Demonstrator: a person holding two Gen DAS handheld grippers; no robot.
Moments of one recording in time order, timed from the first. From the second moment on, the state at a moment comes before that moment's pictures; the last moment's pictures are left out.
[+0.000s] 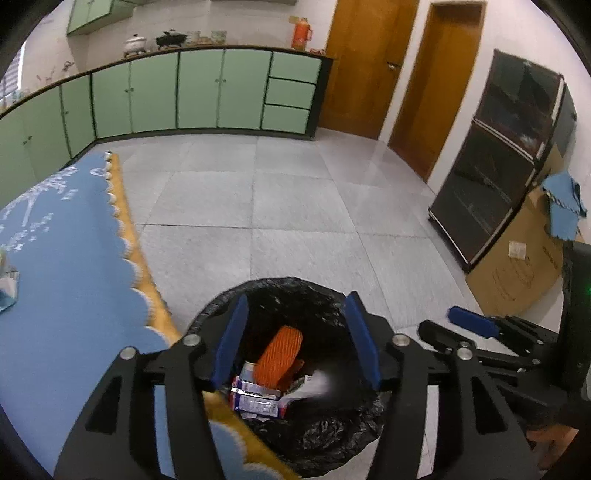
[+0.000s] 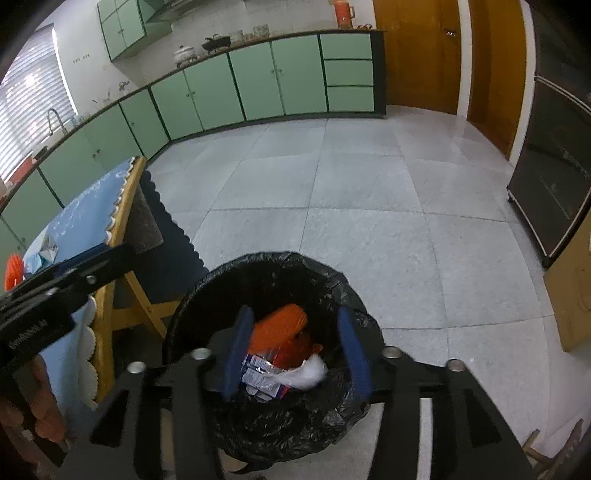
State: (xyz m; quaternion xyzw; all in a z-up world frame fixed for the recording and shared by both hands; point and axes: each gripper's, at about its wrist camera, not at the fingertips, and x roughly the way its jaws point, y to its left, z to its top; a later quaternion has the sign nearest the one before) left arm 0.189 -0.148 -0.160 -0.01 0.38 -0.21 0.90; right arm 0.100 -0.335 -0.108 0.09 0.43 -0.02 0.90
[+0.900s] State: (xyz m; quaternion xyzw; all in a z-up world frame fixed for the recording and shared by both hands) left arm 0.100 0.129 -0.079 -0.05 0.30 0.10 0.95; right arm 0.122 -0.116 -0.018 0.01 0.33 0.15 0.93
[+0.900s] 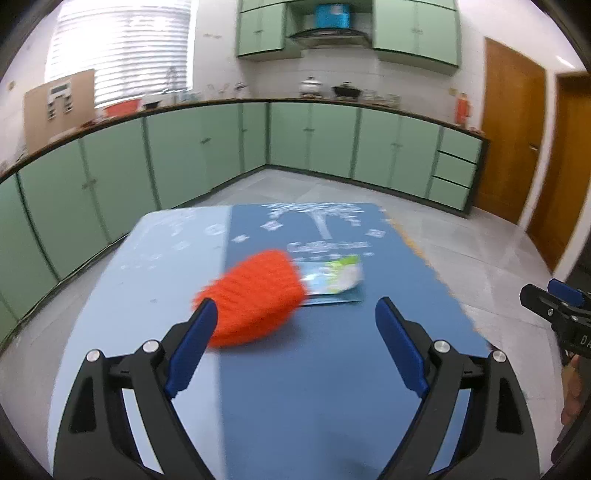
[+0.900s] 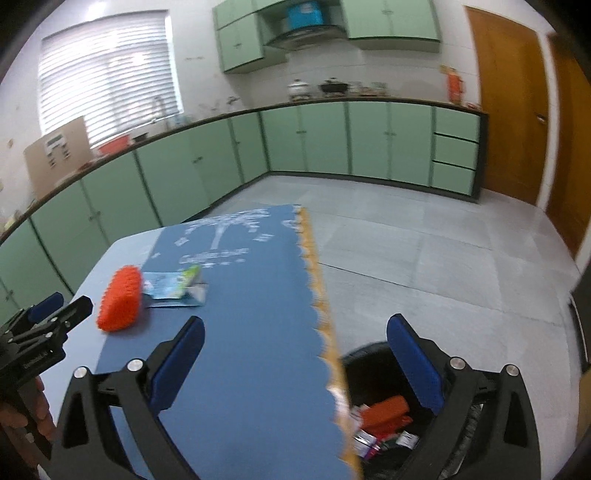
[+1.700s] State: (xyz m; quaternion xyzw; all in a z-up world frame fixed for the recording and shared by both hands) left arm 0.172 0.179 -0.143 -0.06 0.37 0.10 0.92; right arm 0.184 -0.017 -0.061 -0.03 0.36 0.17 0.92
